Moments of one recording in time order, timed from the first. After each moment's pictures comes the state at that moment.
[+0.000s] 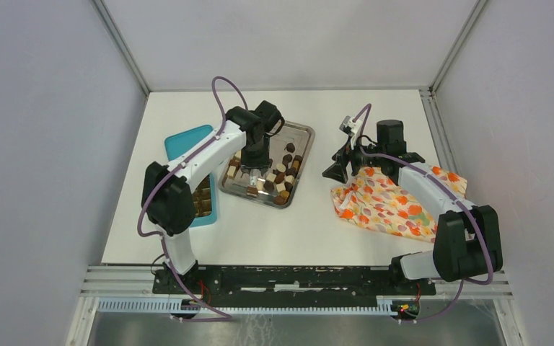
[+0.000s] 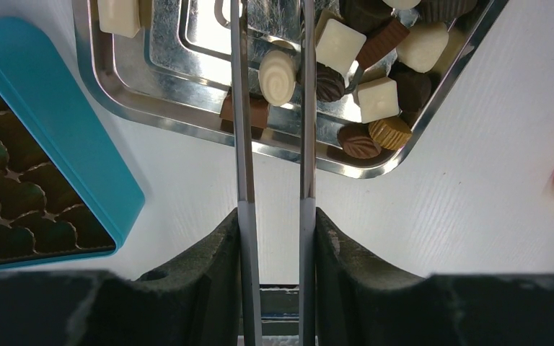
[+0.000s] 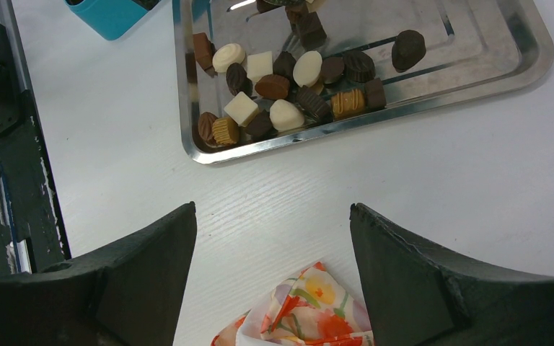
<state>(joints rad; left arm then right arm) -0.62 1.84 1.68 -1.20 -0.16 -0.58 0.19 1.39 0.89 -0.17 -0.89 -0.30</state>
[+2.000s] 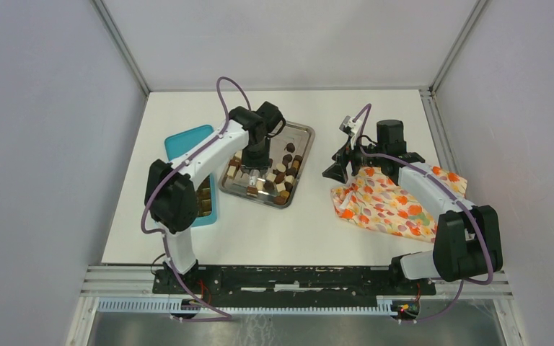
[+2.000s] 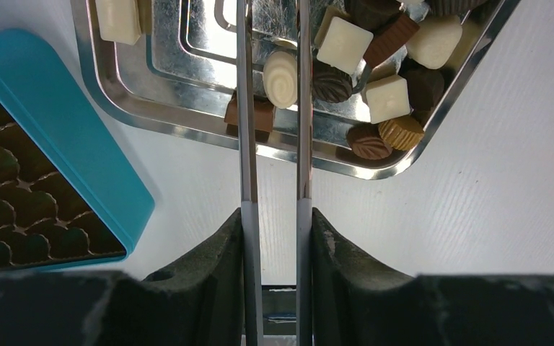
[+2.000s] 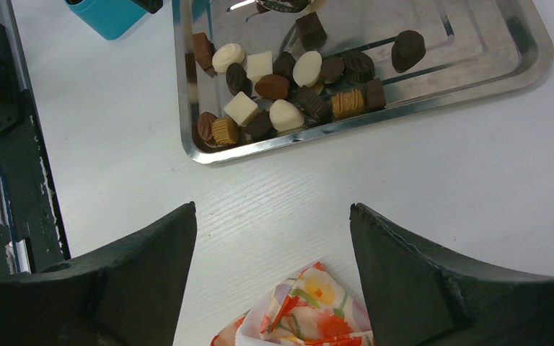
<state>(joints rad) -0.61 1.88 1.69 -1.21 -0.16 -0.53 0.19 1.39 0.89 -0.17 -0.89 -0.30</state>
